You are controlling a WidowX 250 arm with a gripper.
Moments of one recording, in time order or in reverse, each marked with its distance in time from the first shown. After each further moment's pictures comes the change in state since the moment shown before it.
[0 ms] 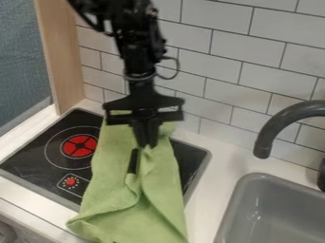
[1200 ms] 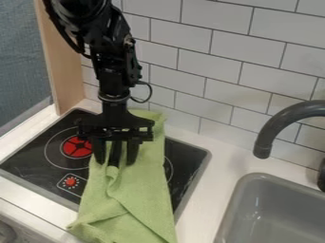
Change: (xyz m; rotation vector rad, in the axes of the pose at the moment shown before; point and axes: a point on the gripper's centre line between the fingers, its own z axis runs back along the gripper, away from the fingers) arm -0.002 0.039 -0.026 0.126 0.044 0.045
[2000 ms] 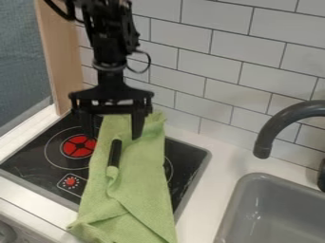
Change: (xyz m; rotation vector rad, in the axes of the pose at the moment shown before) arm 0.000 -0.006 0.052 -0.015 -0.063 0.023
